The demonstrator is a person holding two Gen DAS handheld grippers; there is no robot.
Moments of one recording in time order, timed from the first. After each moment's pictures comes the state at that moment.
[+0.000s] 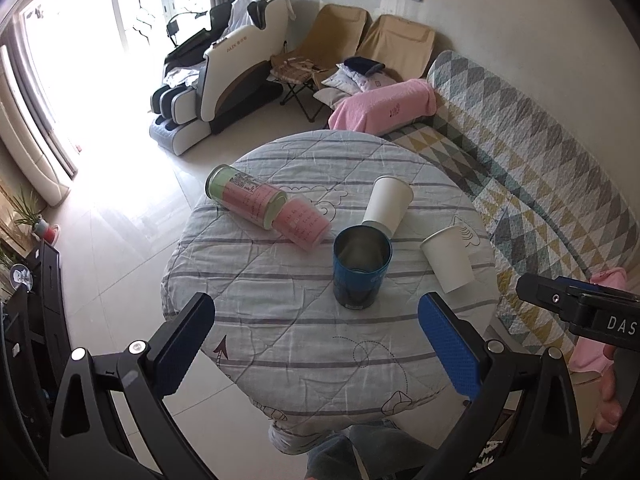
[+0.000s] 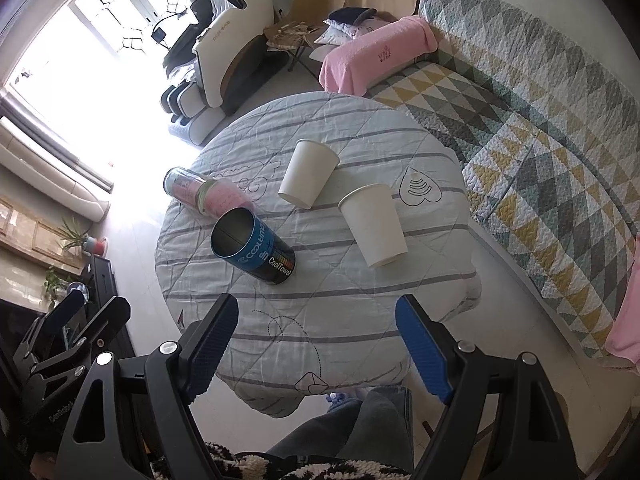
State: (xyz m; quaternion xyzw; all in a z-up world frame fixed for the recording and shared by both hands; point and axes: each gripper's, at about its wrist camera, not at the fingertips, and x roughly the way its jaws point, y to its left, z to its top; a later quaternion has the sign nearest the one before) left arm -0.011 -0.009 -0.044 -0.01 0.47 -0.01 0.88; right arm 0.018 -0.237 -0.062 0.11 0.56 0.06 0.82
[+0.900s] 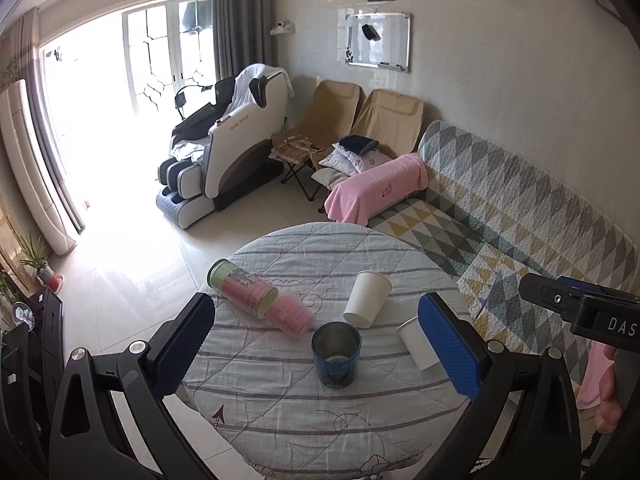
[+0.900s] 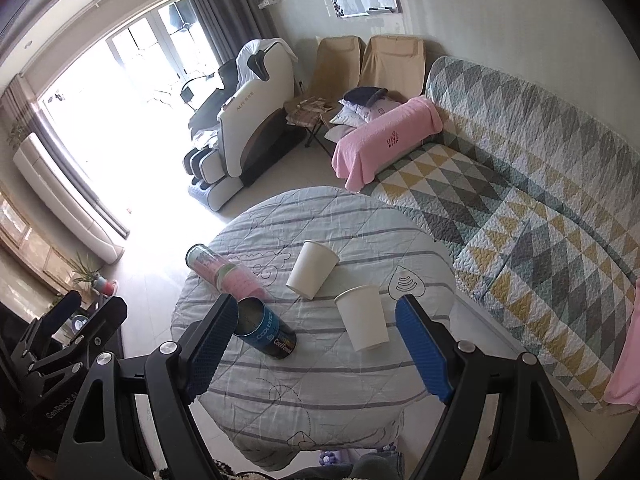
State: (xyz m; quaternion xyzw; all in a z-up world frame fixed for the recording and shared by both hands) left arm -0.015 -0.039 0.029 0.00 0.33 -0.01 0.94; right arm 0.019 -0.267 0.003 0.11 0.43 0.08 0.89
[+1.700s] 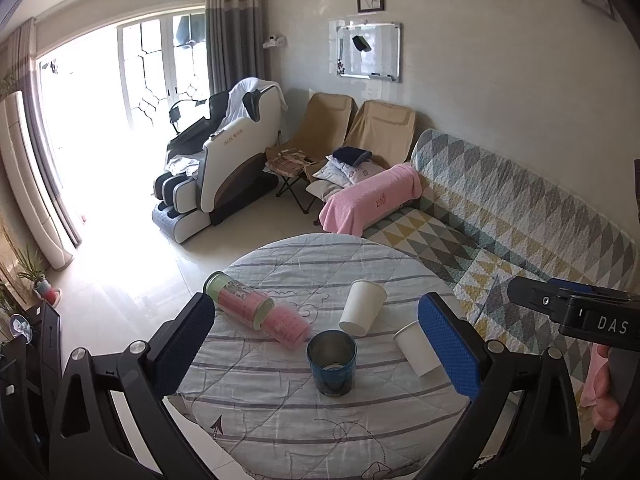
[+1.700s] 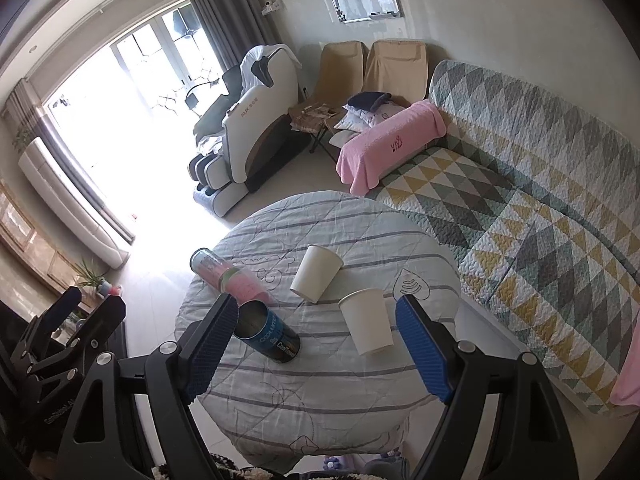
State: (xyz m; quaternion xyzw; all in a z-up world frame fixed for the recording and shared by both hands) left arm -0.020 -0.044 0.028 0.01 0.31 -0.02 0.95; right arm 0.016 -0.269 -0.001 0.12 0.42 0.09 0.90
